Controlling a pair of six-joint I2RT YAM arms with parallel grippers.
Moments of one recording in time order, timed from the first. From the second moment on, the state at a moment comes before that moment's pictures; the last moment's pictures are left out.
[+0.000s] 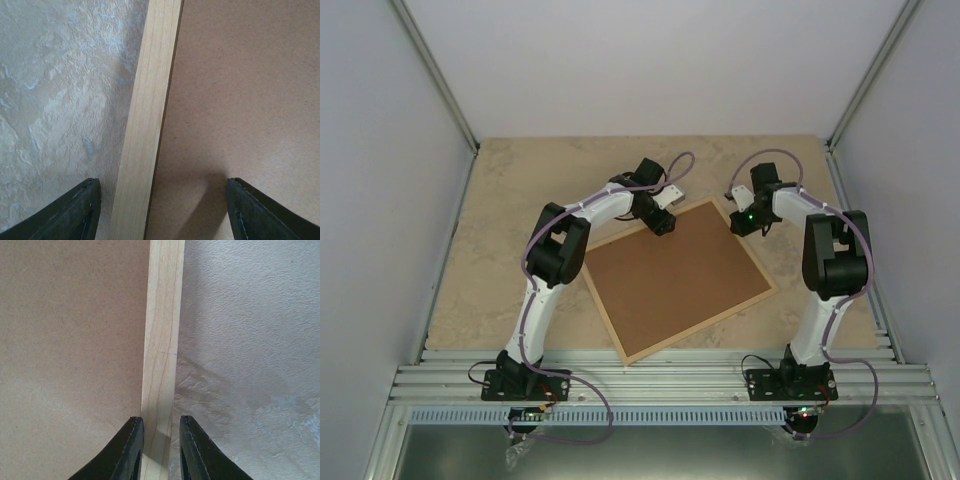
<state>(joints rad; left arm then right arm) -0.56 2.33 1.82 -0.59 0.27 0.32 0.13 1.96 1.30 -0.62 -0.19 -0.35</state>
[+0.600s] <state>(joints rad) -0.56 2.33 1.83 -0.60 0.25 0.32 0.14 1.96 1.28 -0.59 -0.17 -0.34</state>
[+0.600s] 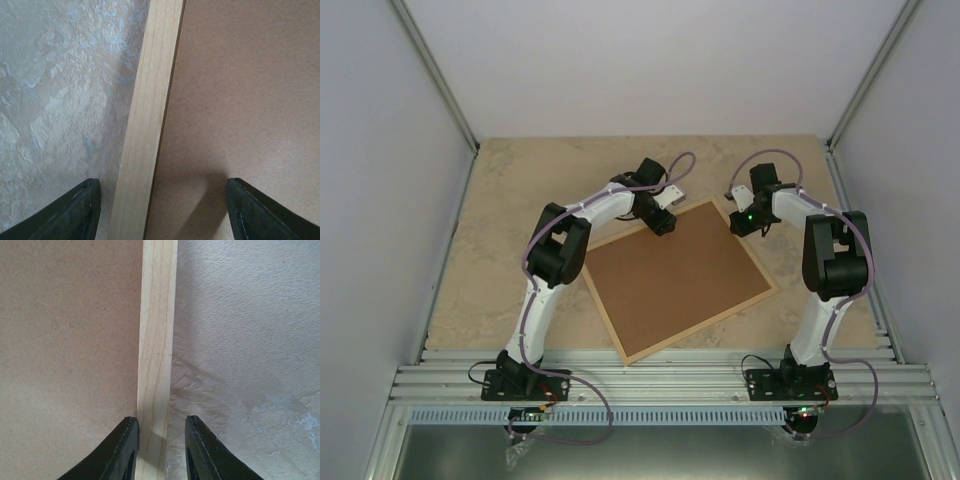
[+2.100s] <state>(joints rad) -0.55 2.41 1.98 -0.70 0.32 0.50 -0.10 1.87 1.29 -0.66 -0.67 -0.35</state>
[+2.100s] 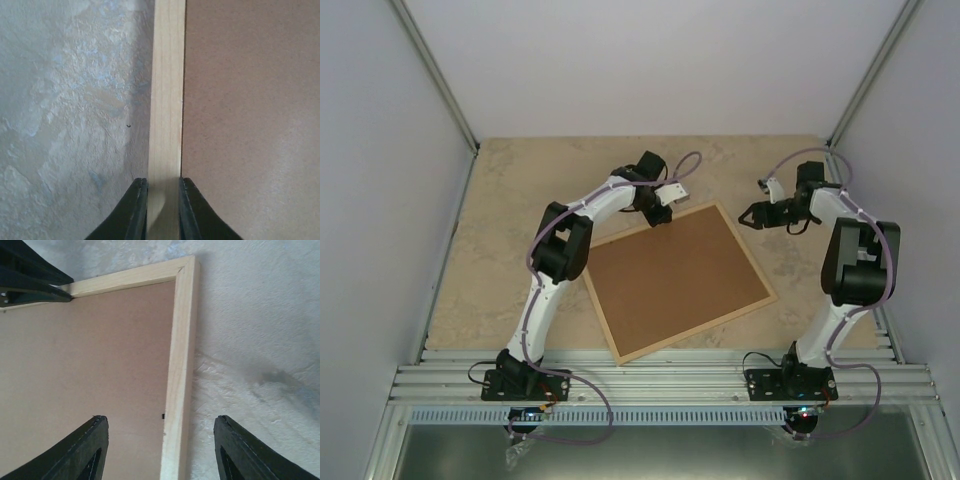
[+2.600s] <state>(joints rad) -0.56 2.41 2.00 -0.71 0.34 0.71 -0.13 1.88 1.30 -0.69 -0.82 -0.39</state>
